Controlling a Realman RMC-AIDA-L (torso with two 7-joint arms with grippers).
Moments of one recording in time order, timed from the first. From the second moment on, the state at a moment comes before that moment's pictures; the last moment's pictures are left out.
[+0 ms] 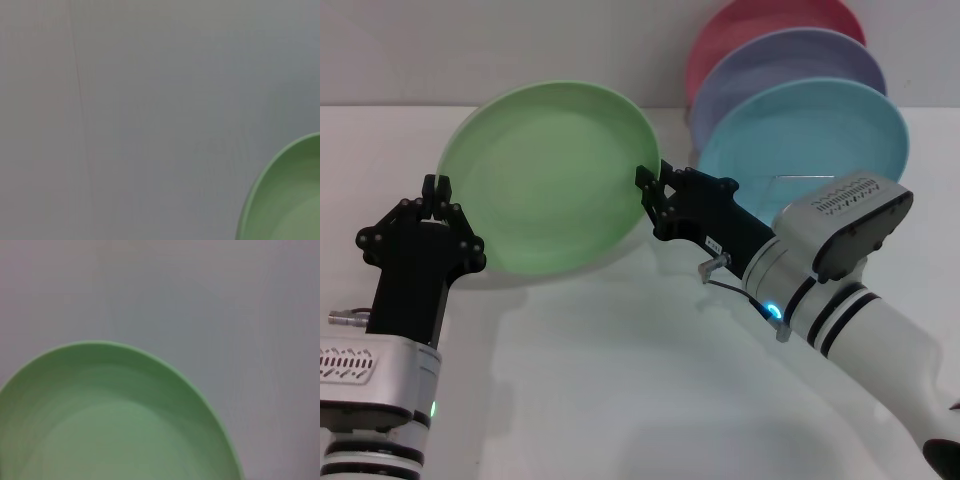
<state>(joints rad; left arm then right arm) -0.17 -2.08 2.69 0.85 -1.32 1.26 0.68 0.62 2.09 0.46 0.50 -2.16 -0.84 0.21</state>
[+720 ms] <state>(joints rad) -0.17 -2.08 2.70 0.84 -1.32 1.26 0.68 0.62 2.09 0.46 0.50 -2.16 -0.84 0.21</state>
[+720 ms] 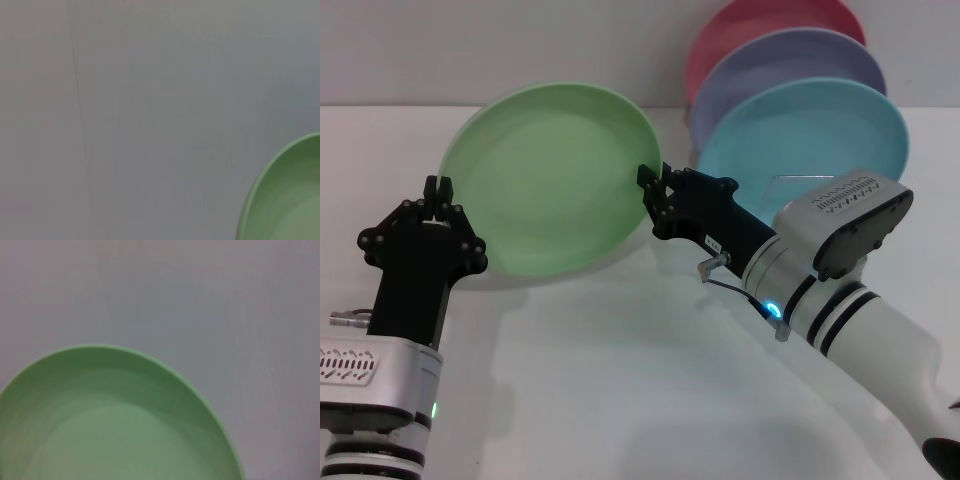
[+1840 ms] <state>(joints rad) -0.18 -2.08 2.70 0.84 -1.32 1.25 0.68 0.62 2.09 0.46 0.50 -2.16 -0.83 0.21</state>
